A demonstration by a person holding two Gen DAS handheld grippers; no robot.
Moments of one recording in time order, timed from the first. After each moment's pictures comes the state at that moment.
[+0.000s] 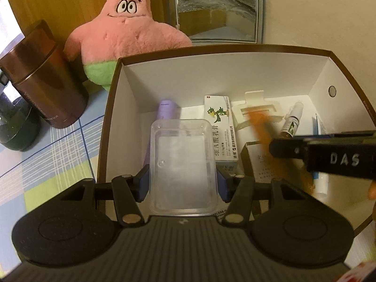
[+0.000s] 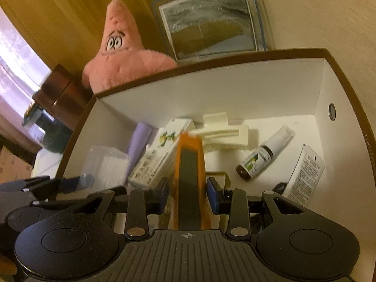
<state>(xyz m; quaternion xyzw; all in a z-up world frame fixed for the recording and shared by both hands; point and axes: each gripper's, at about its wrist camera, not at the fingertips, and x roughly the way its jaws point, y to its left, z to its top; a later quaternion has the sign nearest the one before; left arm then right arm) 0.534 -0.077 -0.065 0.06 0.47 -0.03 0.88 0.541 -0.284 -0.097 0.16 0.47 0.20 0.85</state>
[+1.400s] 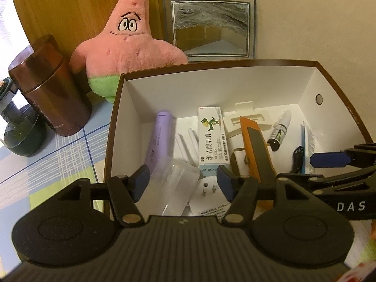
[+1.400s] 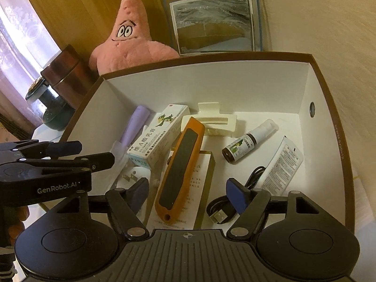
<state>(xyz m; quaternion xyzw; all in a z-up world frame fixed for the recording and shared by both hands) 0.512 -0.084 -0.044 0.06 0.44 -0.03 0.89 0.509 -0.295 -0.084 0.10 0.47 0.21 0.85</state>
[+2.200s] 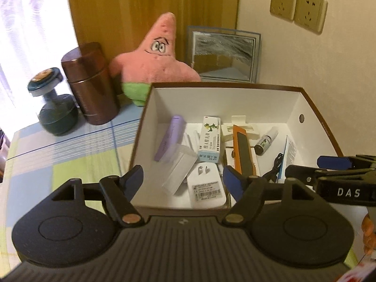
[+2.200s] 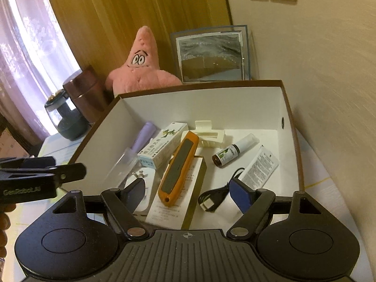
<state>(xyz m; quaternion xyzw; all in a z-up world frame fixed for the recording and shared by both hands) 0.415 -0.088 0.005 0.01 0.38 0.02 0.92 0.445 -0.330 -0.051 0.10 0.40 0.21 0.89</state>
